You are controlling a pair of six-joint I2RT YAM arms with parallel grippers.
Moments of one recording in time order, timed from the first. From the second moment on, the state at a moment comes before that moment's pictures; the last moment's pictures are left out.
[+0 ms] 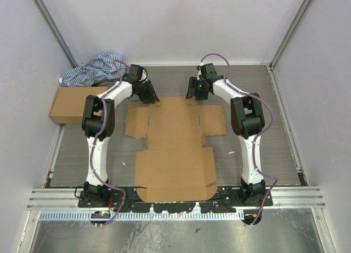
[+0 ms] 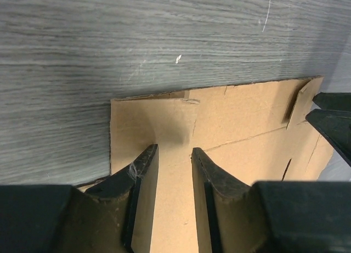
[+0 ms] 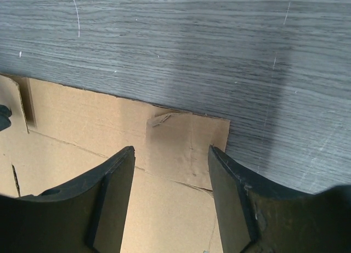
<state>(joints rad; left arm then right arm) -0.27 2.26 1.75 -0.46 0.34 -0.61 0.30 2.27 1.77 -0.42 -0.26 0.35</state>
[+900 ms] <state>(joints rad) -0.31 2.33 1.93 -0.73 0.14 -0.59 0.37 2.34 1.92 -0.57 0.02 0.32</state>
